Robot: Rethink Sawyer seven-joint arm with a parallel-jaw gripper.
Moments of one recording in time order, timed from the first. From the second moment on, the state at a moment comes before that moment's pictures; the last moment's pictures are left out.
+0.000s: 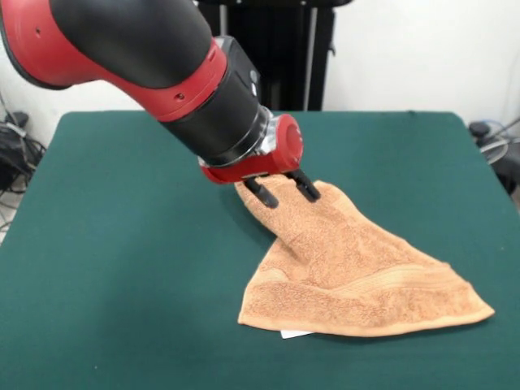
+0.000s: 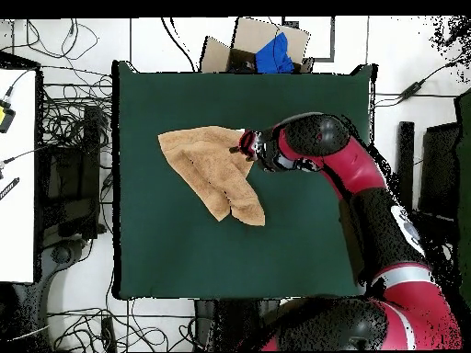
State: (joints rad) arm -0.61 -0.43 0.36 1.45 0.22 0.96 1.49
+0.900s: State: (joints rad) arm -0.69 -0.42 0.41 1.60 0.22 0.79 1.49
